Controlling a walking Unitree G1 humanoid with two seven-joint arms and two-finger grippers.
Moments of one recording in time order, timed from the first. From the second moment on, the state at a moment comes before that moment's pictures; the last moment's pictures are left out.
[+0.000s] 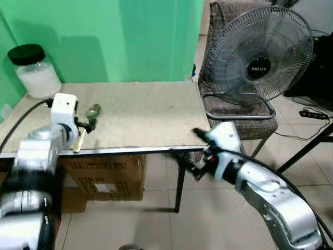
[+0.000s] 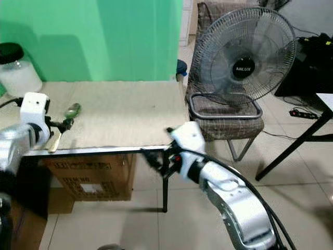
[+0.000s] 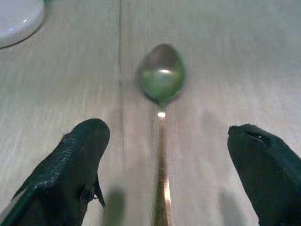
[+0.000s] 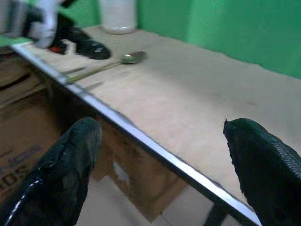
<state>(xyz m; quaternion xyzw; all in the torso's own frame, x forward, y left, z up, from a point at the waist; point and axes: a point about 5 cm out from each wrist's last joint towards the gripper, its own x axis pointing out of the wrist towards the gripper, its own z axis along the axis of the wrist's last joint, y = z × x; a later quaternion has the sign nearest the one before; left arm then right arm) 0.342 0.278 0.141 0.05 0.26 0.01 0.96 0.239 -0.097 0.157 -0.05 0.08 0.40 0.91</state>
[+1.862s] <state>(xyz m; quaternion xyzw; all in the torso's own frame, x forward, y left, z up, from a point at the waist) 0.354 0.281 0.113 0.10 0.32 -0.06 0.94 0.220 -0.102 0.161 -0.06 0.09 0.48 0.87</state>
